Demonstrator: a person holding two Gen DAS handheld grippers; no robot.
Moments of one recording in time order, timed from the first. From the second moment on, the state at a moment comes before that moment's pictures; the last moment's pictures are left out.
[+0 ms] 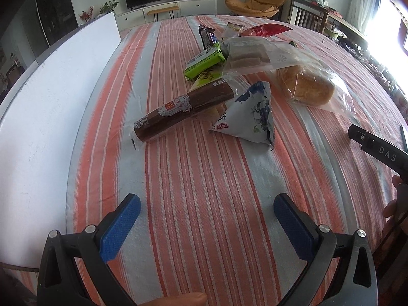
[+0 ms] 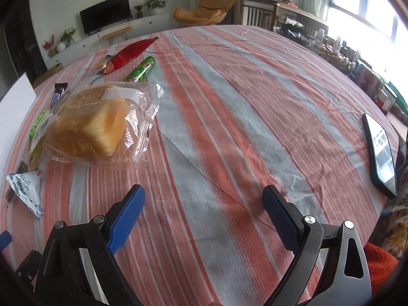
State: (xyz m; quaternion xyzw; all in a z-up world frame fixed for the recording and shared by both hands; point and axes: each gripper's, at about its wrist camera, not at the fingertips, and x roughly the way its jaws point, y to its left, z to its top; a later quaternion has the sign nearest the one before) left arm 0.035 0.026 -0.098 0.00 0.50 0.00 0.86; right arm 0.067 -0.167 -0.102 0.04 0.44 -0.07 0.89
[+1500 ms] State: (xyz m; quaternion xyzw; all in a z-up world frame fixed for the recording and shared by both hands) left arm 0.041 0.050 -0.041 0.06 0.47 -0.02 0.88; right arm 0.066 -0.168 -0.101 0.05 0.43 -0.06 0.90
